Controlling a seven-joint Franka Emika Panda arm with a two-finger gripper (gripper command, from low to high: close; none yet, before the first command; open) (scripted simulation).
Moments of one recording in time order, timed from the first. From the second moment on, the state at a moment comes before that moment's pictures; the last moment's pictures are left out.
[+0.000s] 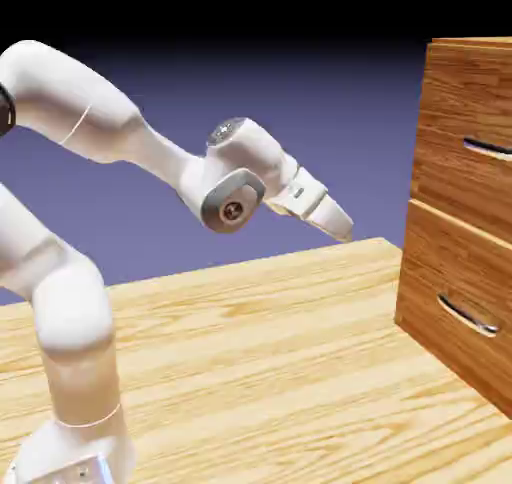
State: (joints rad) arm -0.02 -0.55 0.03 -2.79 -0.05 3.03 0.70
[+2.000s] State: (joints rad) arm -1.39 0.53 1.47 -1.90 -2.66 2.87 -1.45
